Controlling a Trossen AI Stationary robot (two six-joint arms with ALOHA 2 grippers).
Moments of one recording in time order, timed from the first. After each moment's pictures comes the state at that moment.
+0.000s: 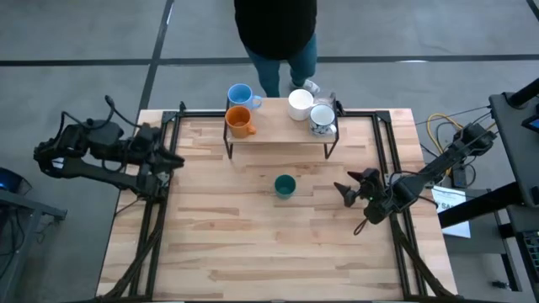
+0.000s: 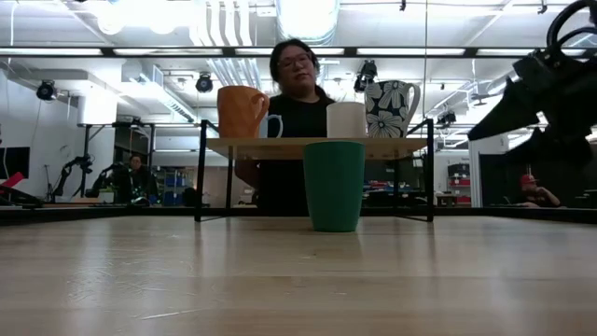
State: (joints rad) left arm -0.11 0.67 1.20 -0.95 -0.06 -0.49; right arm 0.61 0.90 0.26 -0.38 1.06 1.36
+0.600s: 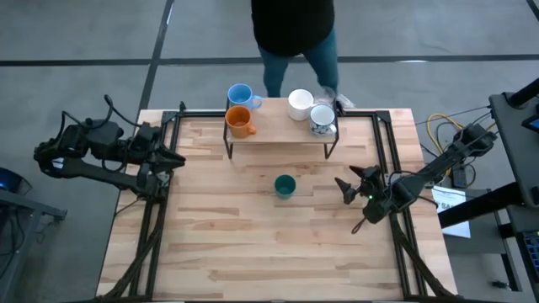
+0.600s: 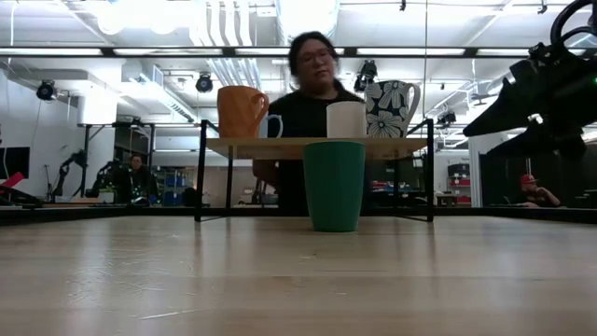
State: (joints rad) left arm -0.11 0.67 1.19 -0.90 -0.07 -0.49; right arm 0.60 0.91 0.25 -0.36 1.18 1.26
